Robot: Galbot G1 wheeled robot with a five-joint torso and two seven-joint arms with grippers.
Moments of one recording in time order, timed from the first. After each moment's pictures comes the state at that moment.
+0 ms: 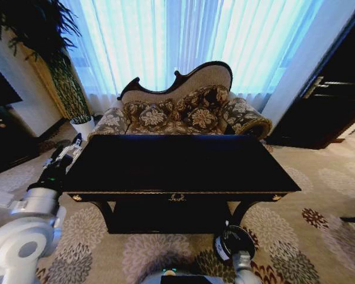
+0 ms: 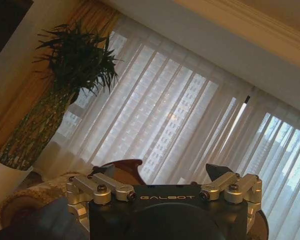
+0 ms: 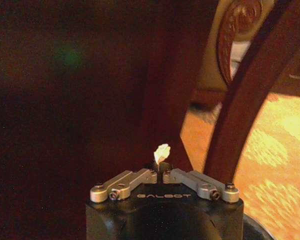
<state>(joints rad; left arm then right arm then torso) 1.41 -1.23 -1.04 -2.50 -1.14 0.33 -0.31 -1.36 1.20 0.27 1.01 0.34 0.48 0.23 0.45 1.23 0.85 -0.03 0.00</state>
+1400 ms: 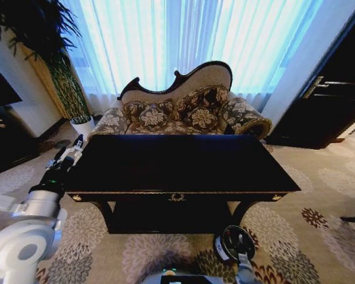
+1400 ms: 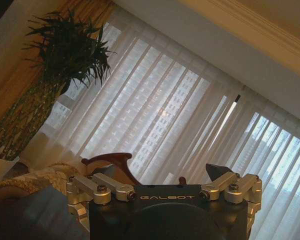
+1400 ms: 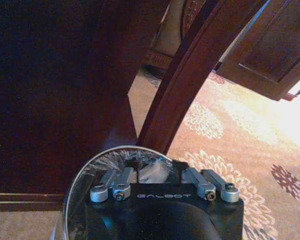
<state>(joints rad) 1.43 -1.25 -1.01 -2.50 -1.16 0.31 -0.27 -1.11 1.27 0.29 0.52 0.17 0.51 0.39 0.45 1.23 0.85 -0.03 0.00</state>
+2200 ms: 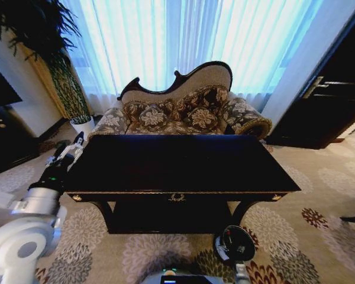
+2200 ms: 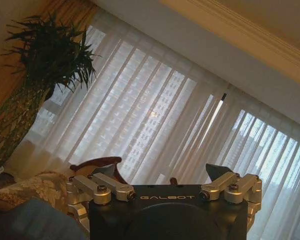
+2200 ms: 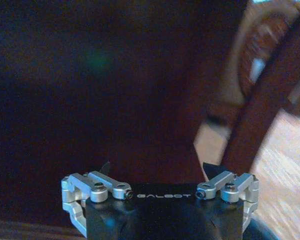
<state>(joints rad) 1.40 -1.18 -0.99 -2.50 -1.16 0.31 -0.26 -1.39 1.21 0.30 0.93 0.20 0.68 0.14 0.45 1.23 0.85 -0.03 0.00</state>
